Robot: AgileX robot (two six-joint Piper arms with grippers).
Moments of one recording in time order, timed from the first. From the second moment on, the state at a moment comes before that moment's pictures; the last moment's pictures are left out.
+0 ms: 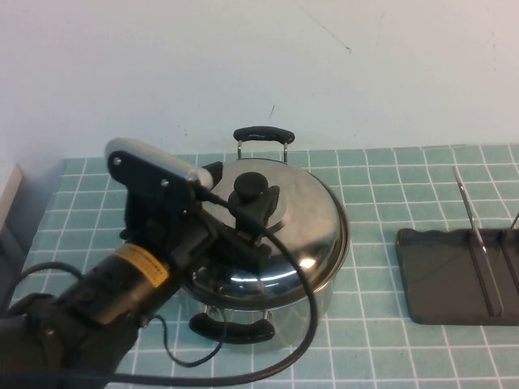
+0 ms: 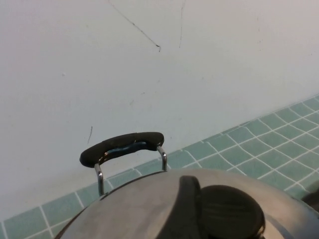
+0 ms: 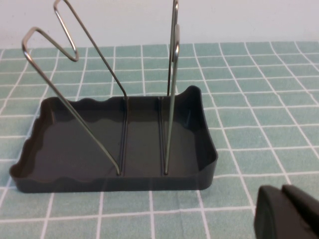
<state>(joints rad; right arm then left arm) -0.04 -0.01 0.02 -0.09 0.41 0.08 -0.59 1.38 -0.59 -0.02 -0.64 -0.08</state>
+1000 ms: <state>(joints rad) -0.04 -0.01 0.02 -0.09 0.41 0.08 -0.60 1.54 -0.71 -0.02 -0.86 -0.05</state>
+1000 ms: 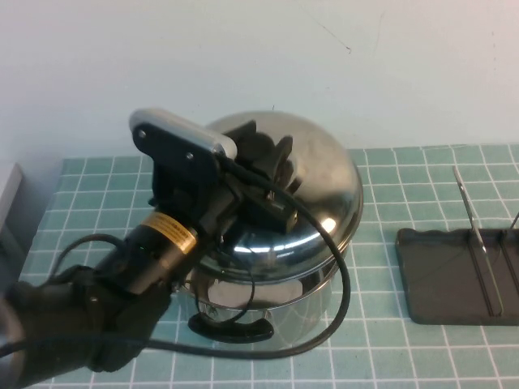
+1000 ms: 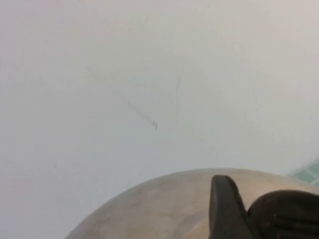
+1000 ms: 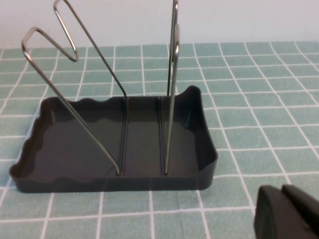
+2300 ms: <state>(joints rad) -0.04 0.20 -0.14 1.69 0.49 -1.04 -0.63 1.69 -0.92 0.41 -1.07 -1.03</state>
